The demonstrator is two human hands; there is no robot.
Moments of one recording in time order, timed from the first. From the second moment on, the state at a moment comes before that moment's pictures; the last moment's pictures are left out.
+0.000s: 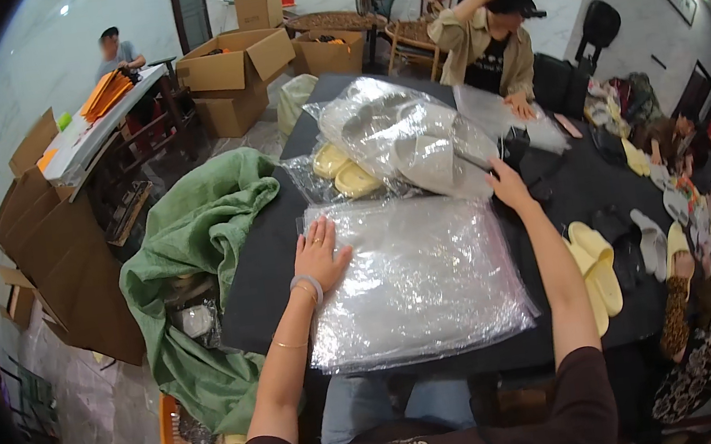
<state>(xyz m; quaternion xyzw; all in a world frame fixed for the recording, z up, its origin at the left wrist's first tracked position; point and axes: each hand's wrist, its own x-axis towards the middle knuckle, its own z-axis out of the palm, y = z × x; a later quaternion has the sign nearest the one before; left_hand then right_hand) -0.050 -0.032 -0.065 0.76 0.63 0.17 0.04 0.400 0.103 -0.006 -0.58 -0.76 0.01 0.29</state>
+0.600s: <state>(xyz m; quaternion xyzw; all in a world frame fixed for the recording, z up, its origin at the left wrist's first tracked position) -0.053 -0.037 -0.062 0.75 0.63 0.16 0.06 0.312 0.217 0.003 -0.55 -0.74 0.05 0.40</state>
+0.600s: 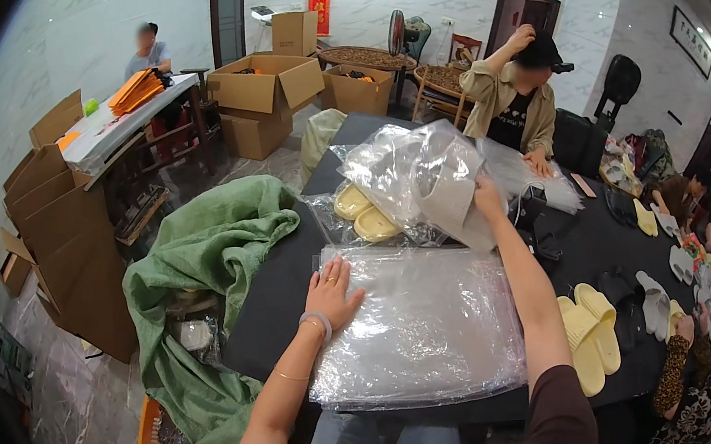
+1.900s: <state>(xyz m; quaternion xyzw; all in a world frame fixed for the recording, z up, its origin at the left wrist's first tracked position) -0.103 -0.069 -0.040 0.58 0.54 0.54 0.27 0.329 -0.024 -0.017 -0.38 -0.91 0.13 0.11</state>
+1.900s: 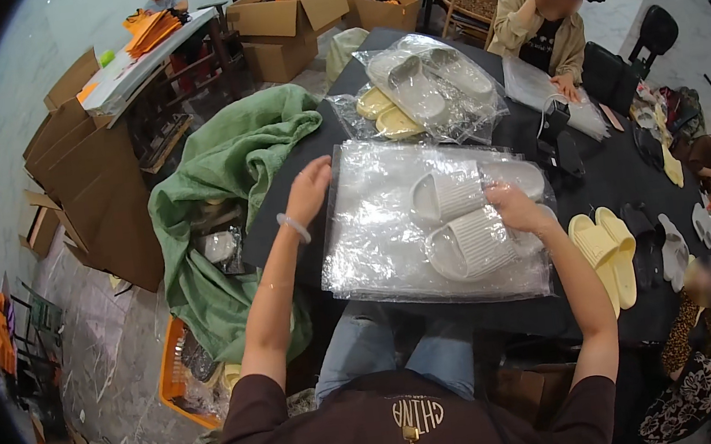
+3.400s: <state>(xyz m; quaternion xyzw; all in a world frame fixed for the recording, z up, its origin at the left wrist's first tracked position) -0.052 -0.132 -0.061 0.80 0.59 0.14 0.05 0.096 -0.078 -0.036 -0.55 -0.78 0.11 0.27</state>
